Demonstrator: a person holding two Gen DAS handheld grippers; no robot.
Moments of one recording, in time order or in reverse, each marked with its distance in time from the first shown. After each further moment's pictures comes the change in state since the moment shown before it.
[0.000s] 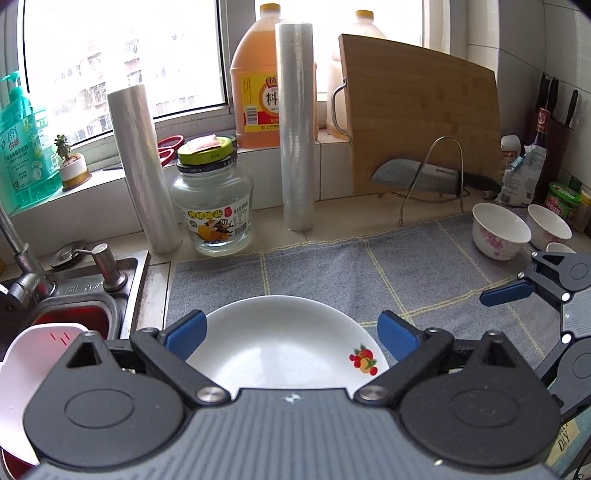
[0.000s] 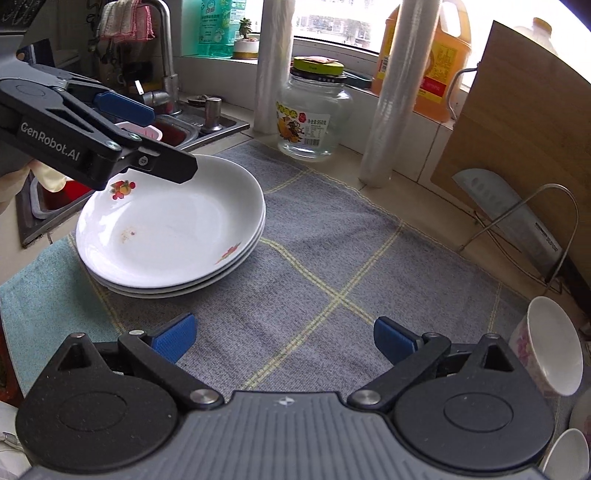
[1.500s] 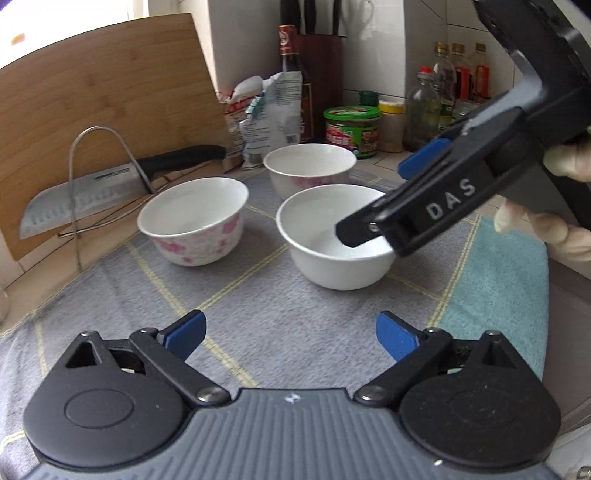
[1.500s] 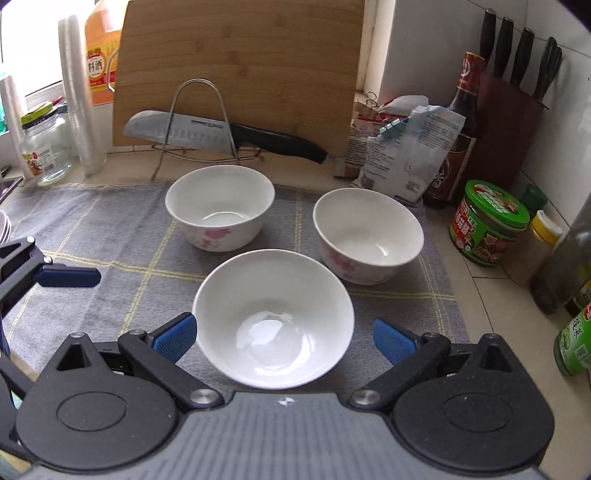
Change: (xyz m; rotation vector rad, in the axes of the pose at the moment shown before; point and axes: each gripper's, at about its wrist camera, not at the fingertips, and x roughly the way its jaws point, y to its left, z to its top) left arm 0.066 -0.278 -0.013 0.418 -0.023 -0.471; right arm -0.107 -0.193 -0.136 0.479 0.020 -0.407
